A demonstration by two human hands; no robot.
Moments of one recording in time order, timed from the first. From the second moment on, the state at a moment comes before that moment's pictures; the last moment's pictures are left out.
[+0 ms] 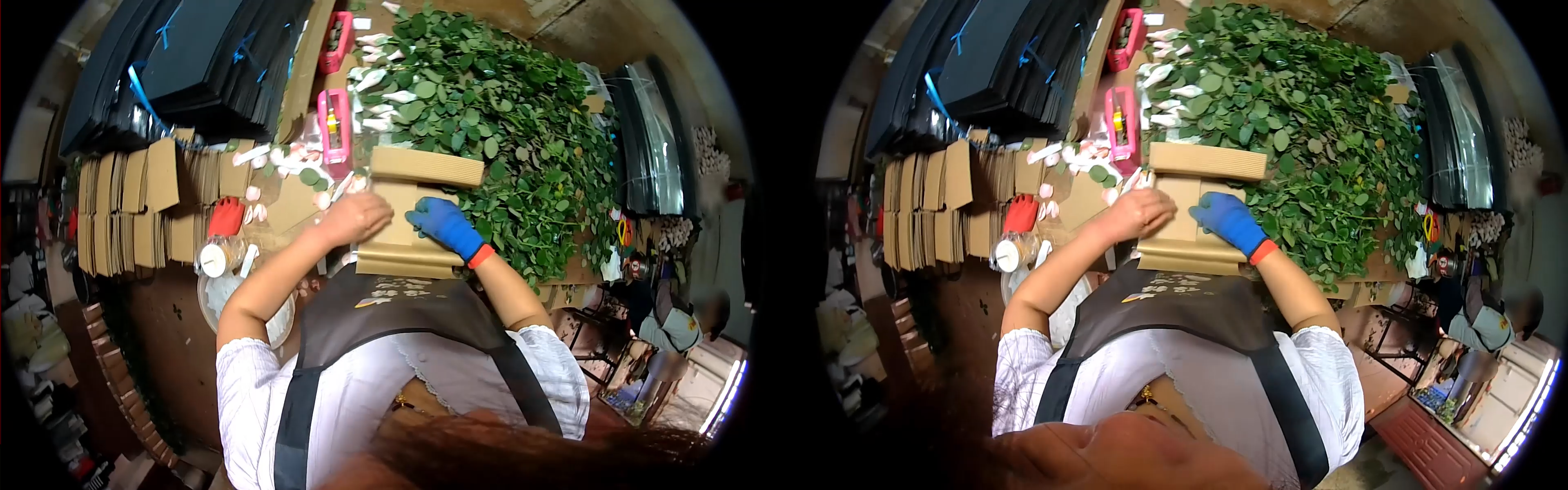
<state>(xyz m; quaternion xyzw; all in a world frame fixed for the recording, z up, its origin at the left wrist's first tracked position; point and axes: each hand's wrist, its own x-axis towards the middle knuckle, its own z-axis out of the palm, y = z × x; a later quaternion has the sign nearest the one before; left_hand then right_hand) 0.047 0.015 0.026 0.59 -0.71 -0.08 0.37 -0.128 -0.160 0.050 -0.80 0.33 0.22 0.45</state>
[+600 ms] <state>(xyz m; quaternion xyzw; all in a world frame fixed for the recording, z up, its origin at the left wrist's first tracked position) 0.023 0.011 0.034 0.65 -0.68 -0.14 0.29 -0.107 -0.416 0.042 -0.92 0.37 -0.05 -0.09</state>
